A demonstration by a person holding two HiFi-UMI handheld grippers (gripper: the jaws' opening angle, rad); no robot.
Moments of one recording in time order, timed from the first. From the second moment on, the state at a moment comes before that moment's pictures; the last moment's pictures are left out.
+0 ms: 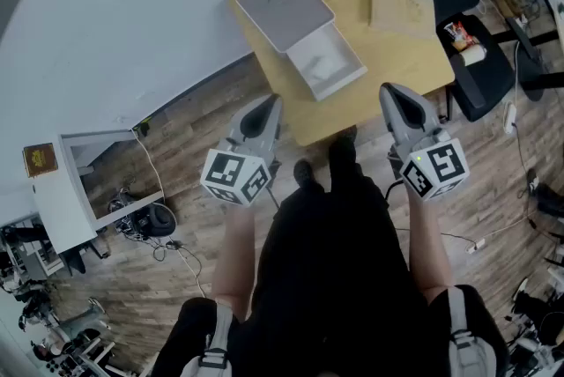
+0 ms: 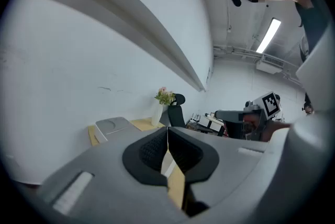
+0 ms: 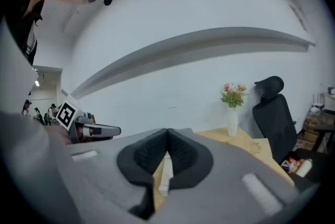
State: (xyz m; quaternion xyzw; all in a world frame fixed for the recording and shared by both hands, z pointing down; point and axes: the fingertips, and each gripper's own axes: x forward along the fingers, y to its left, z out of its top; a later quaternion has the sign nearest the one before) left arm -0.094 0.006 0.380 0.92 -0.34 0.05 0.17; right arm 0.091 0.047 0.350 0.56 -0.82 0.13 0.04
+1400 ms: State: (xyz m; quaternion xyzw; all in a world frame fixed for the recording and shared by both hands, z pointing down) left arm -0.122 0.070 0.367 0.95 -0.27 0.05 0.16; right arm 0.042 0.116 0.352 0.58 -0.79 0.17 0.01
